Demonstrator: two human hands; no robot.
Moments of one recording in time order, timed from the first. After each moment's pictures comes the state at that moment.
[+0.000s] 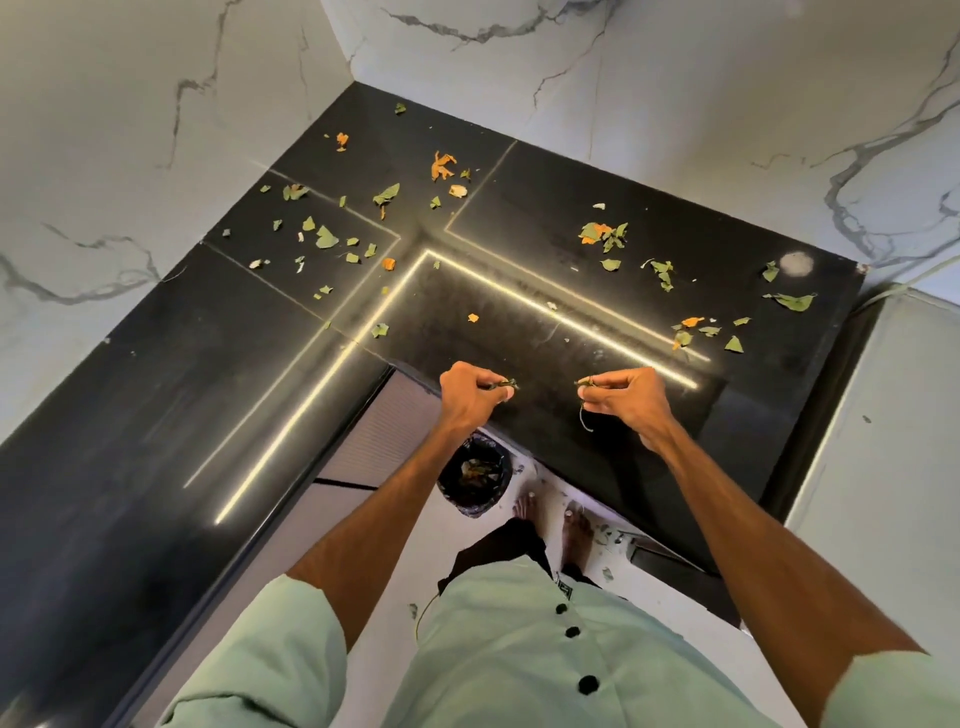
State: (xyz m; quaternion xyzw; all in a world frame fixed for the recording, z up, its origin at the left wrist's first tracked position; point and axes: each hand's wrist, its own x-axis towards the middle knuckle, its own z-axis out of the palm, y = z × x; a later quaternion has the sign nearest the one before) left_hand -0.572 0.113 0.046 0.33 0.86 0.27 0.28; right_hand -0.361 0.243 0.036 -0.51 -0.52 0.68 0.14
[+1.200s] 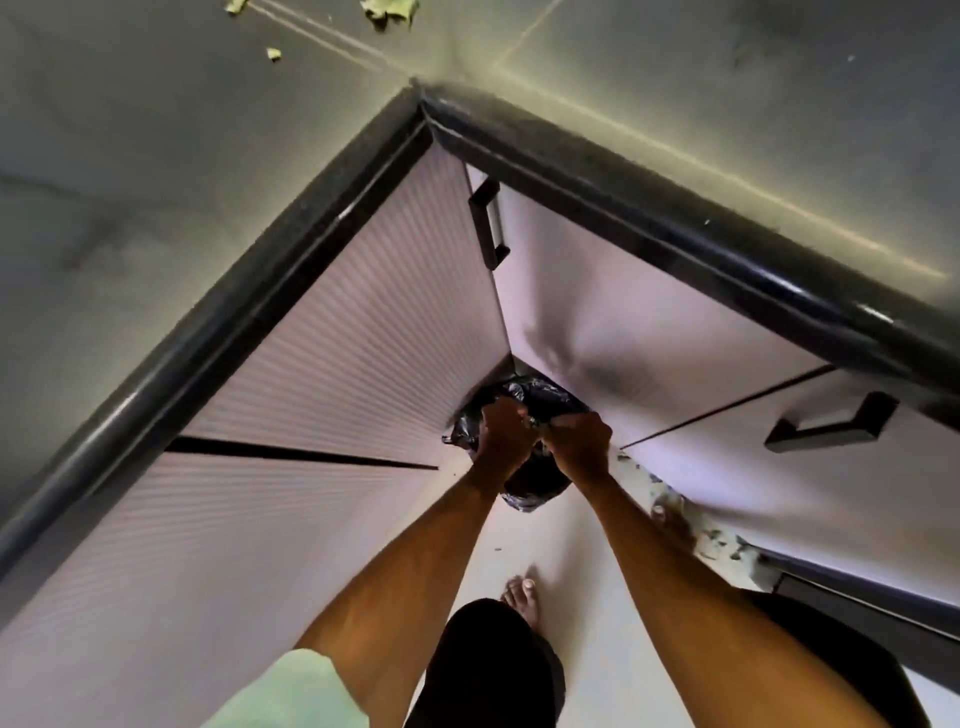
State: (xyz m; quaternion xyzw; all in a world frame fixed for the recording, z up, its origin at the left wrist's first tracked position) left_hand -0.666 -0.004 -0.480 0.23 0.88 0.23 0.35; right_hand -0.557 0.055 -0.458 -0.55 -0.70 0.44 0.04
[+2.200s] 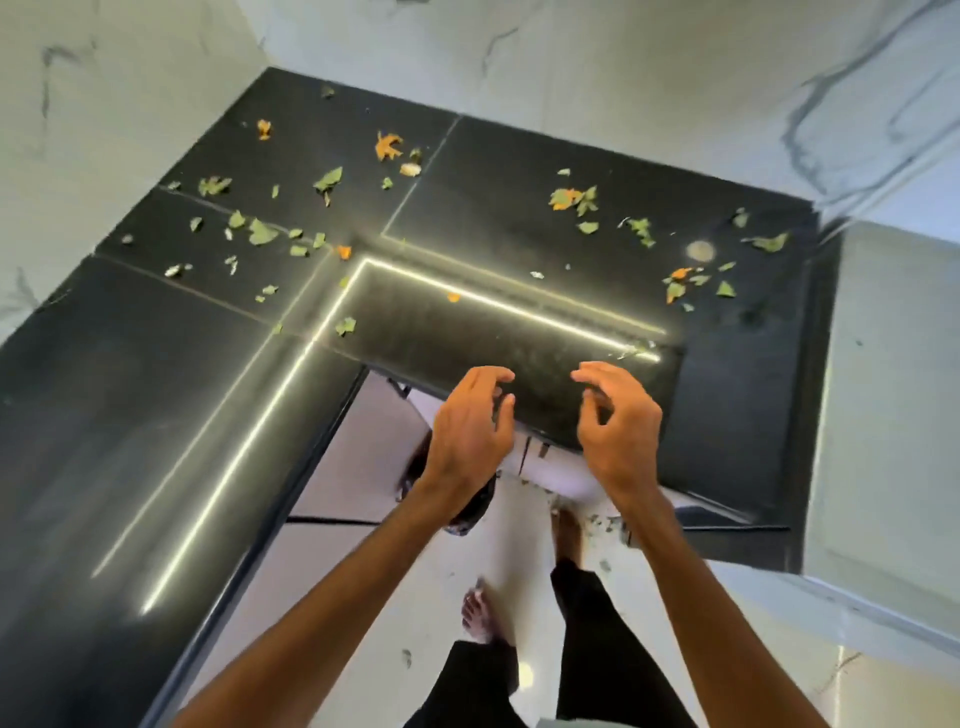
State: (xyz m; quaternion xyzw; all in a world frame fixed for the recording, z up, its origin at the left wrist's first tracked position) left_hand -0.567 0.036 0.025 0.56 0.72 0.38 0.15; right_hand -0.394 0.105 0.027 -0.51 -0.71 0.29 0.39
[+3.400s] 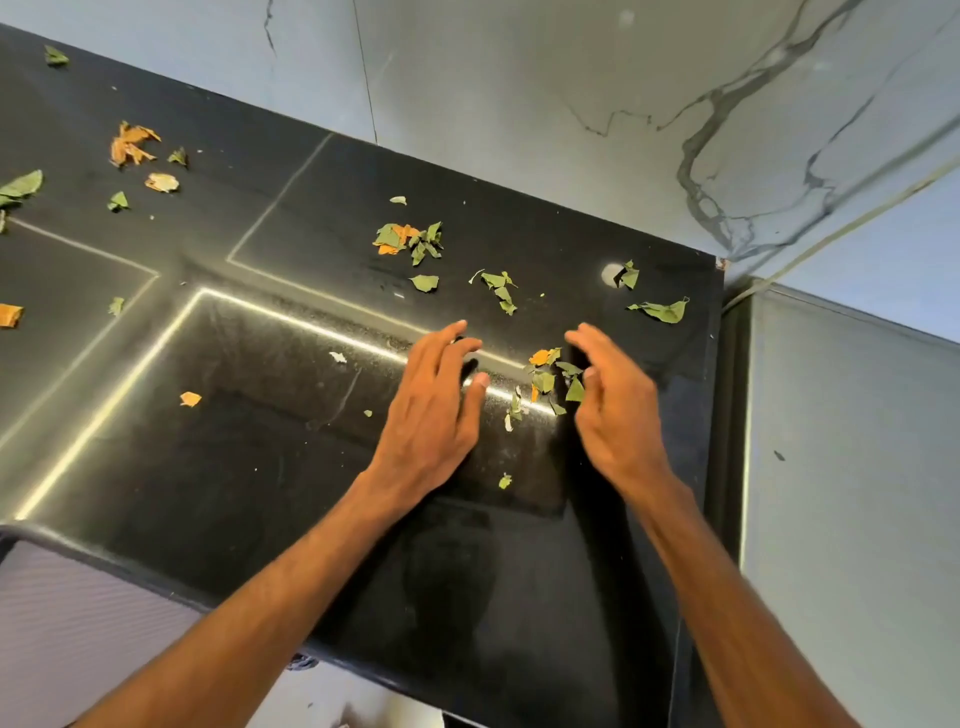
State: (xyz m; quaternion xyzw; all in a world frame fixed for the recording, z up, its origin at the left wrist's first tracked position) left_hand -0.480 0.303 -0.069 0.65 0.66 0.36 0.11; right_hand -0.283 0.373 -0.048 -0.53 -0.77 0.22 0.27
